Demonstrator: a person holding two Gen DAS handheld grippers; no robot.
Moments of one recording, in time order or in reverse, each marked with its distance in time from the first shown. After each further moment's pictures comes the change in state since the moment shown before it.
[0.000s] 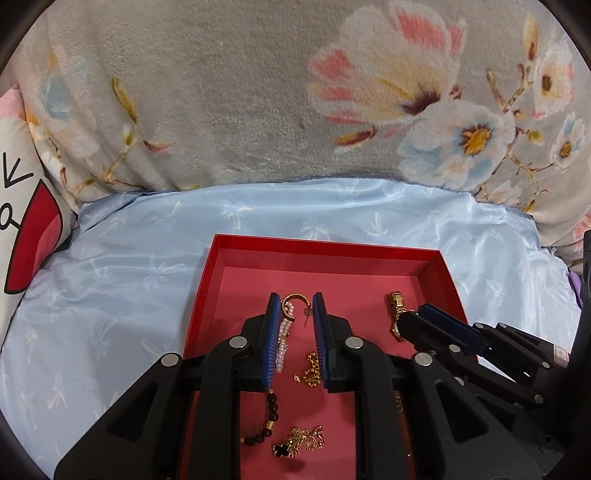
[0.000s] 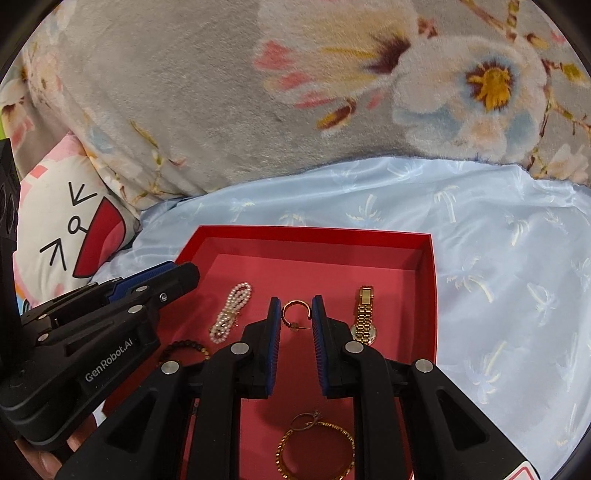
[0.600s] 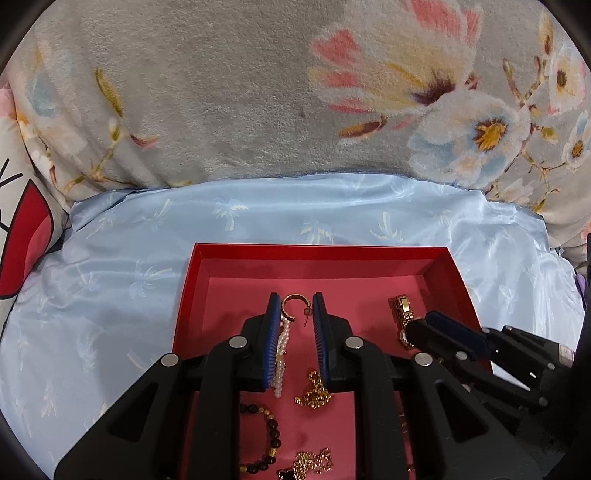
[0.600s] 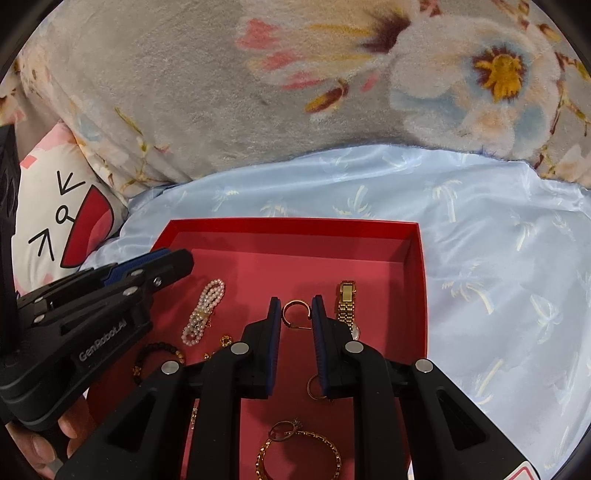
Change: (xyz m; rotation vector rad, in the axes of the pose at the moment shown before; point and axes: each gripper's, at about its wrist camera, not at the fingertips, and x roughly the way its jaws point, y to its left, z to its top) left arm 0.025 -0.004 0.010 -0.005 0.025 0.009; right arm 0.022 -0.014 0.008 -0.031 0.057 -0.008
